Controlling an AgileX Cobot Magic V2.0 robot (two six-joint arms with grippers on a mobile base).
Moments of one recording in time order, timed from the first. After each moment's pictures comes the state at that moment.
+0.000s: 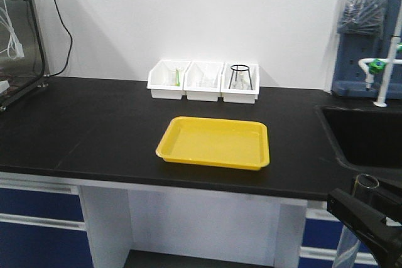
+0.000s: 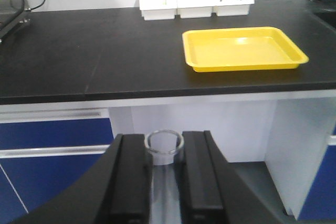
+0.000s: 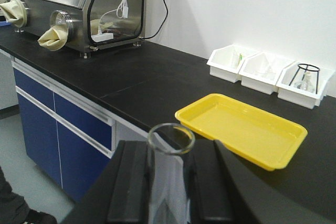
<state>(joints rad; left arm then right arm) -0.20 0.56 -0.55 0.26 0.34 -0.32 0.57 0.71 -0.66 -0.26 0.12 0.16</state>
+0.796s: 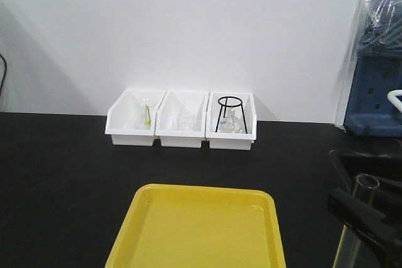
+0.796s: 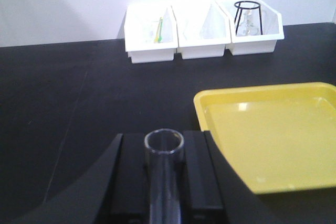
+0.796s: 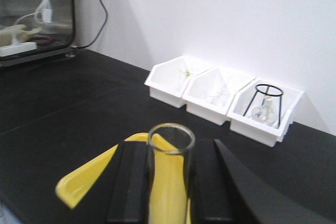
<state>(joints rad) -0.20 0.56 -0.55 0.26 0.34 -0.32 0.57 0.71 -0.66 -0.26 0.12 0.16</state>
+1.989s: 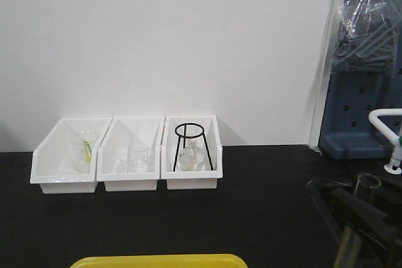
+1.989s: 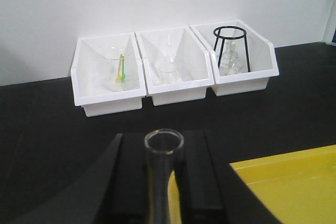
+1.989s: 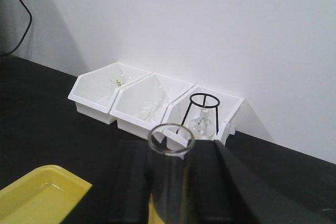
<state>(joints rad) -0.20 0.56 -0.55 0.26 0.34 -0.32 0.57 0.71 -0.66 -0.26 0.12 0.16</state>
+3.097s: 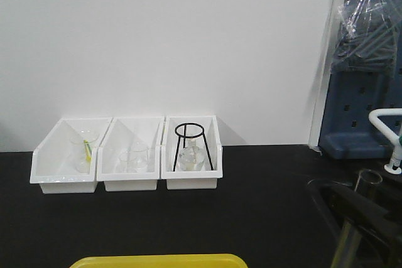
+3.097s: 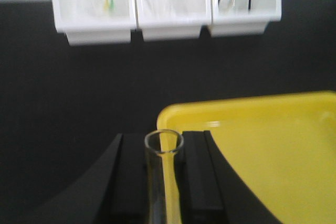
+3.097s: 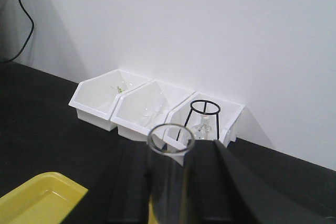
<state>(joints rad) -0.20 0.69 -0.63 0.08 0.58 -0.26 0.57 0.71 -0.66 -0.26 0.10 0.16</state>
